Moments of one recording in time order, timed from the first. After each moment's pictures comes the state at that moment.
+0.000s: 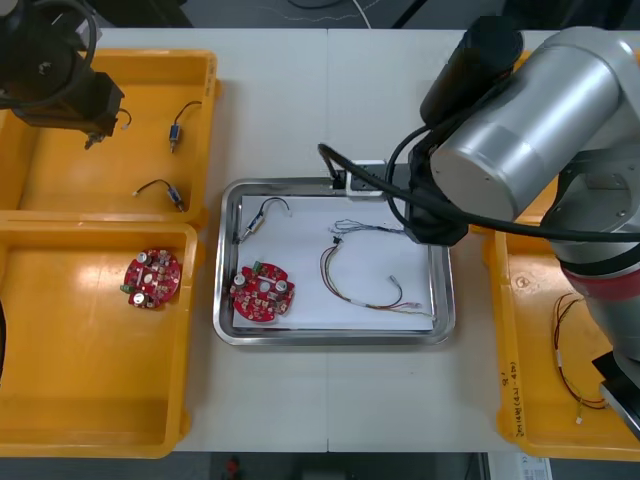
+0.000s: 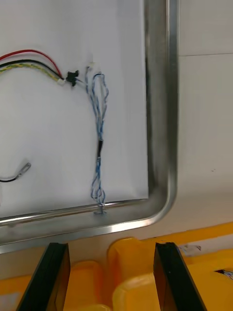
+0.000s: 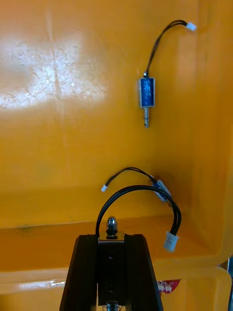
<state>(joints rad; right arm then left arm) -0.72 -0.44 0.39 -2.06 -0.43 1.92 2.25 -0.89 0.66 0.00 -1.48 0.62 1.84 -1.42</state>
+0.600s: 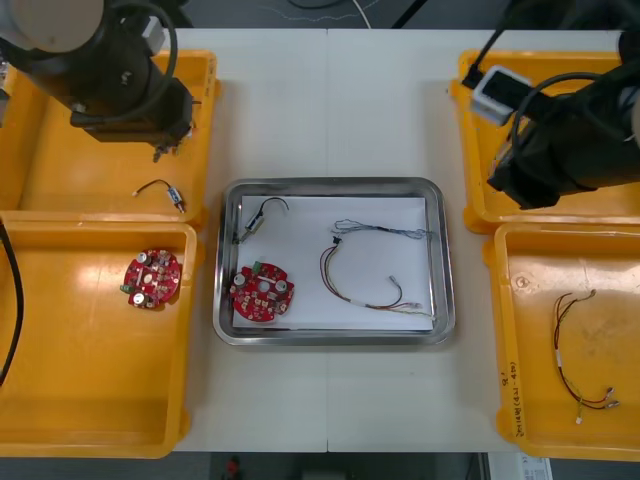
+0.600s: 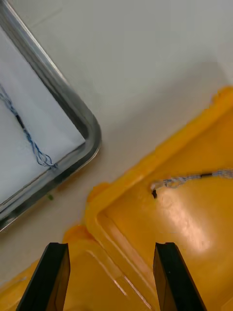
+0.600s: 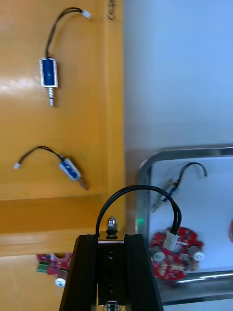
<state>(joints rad) -0.57 -0.50 -0.06 -2.17 -0.55 1.92 1.99 -0.89 0.61 -0.17 -1.76 0.71 1.91 -0.98</state>
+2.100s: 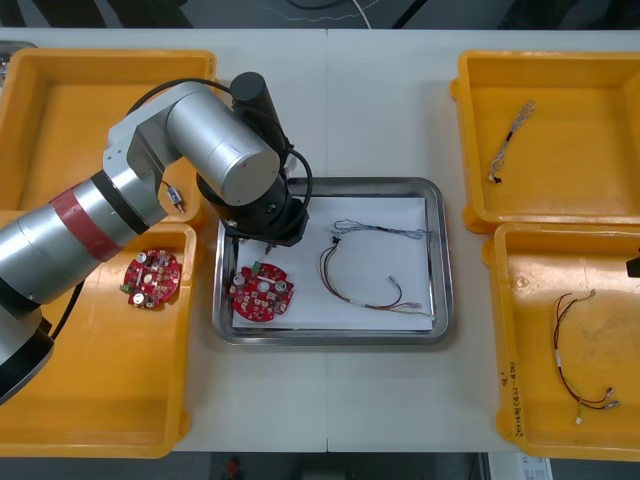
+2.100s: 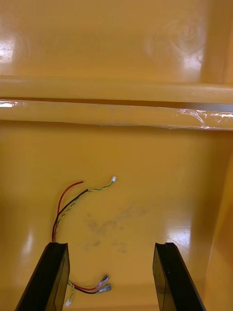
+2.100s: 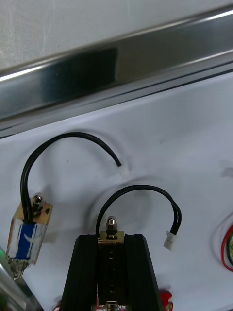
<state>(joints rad) -0.17 -0.57 -0.43 -2.18 -0.58 1.92 1.57 -0.91 0.50 -0.71 -1.46 0.79 1.45 -0.96</state>
